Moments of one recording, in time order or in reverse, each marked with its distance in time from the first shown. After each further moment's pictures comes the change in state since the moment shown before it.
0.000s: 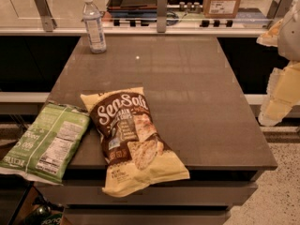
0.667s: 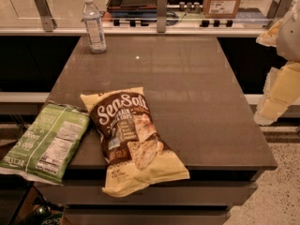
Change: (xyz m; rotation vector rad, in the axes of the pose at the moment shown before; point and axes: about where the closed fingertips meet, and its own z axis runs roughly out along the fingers) arm -0.004 0.000 0.000 0.009 -0.025 0.028
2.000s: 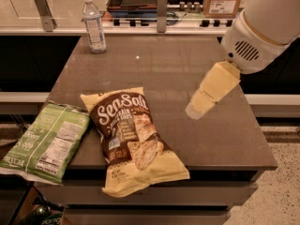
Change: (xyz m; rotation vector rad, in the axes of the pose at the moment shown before) arm -0.069 0.022 0.040 -0.121 -0.042 0.375
